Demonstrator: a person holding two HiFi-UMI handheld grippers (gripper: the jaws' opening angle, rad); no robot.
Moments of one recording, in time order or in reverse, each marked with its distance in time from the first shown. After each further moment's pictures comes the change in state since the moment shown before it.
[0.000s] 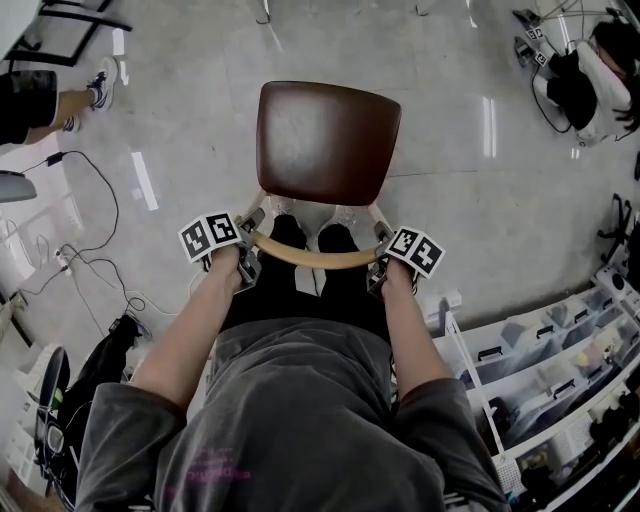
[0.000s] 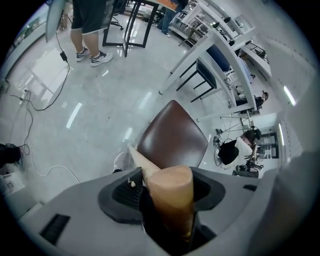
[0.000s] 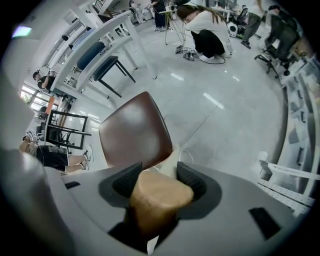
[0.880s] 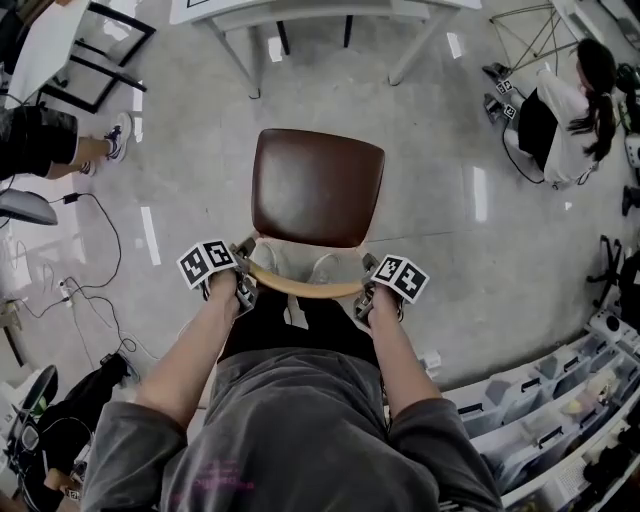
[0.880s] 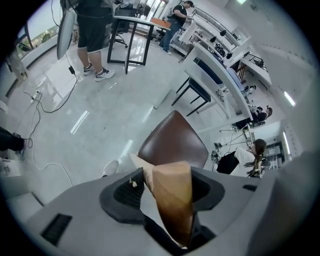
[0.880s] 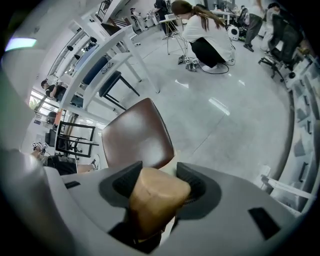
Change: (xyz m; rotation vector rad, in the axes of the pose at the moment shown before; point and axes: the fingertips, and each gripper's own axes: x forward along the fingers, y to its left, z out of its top) left arm -0.013 -0.123 0.006 -0.046 -0.180 0.044; right arm -0.057 -0.026 0.109 -0.013 -0.064 0.077
